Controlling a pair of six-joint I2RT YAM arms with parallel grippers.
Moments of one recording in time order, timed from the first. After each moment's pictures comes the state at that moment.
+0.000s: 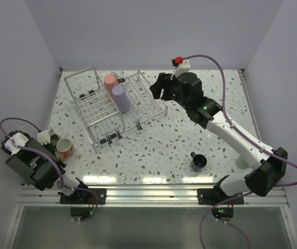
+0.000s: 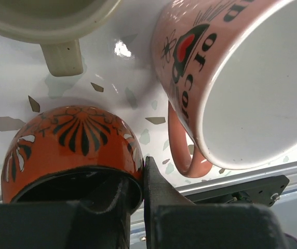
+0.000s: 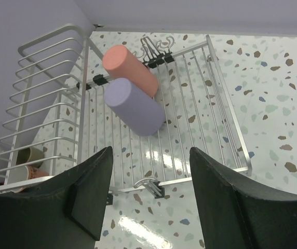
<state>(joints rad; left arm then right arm) 0.95 1.49 0.89 -1.03 0.34 0.82 0.67 1.41 1.38 -0.21 0.15 0.42</state>
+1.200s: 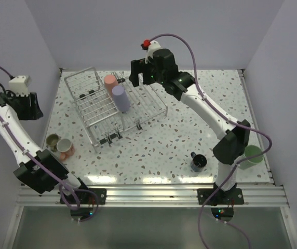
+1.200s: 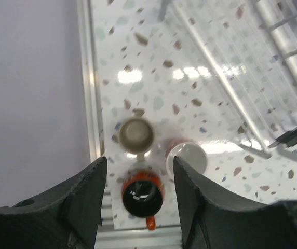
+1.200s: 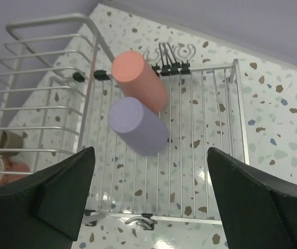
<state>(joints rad) 0.83 1.45 1.63 -1.25 0.50 0.68 0.67 1.81 1.92 -0.43 0.04 0.25</state>
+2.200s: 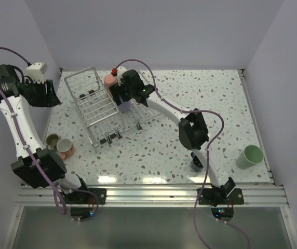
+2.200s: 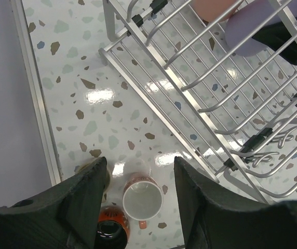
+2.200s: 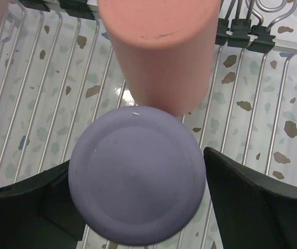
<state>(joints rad) 0.53 1.49 1.73 -1.19 0.53 0.44 0.75 2.43 2.27 -0.39 -0.04 0.04</state>
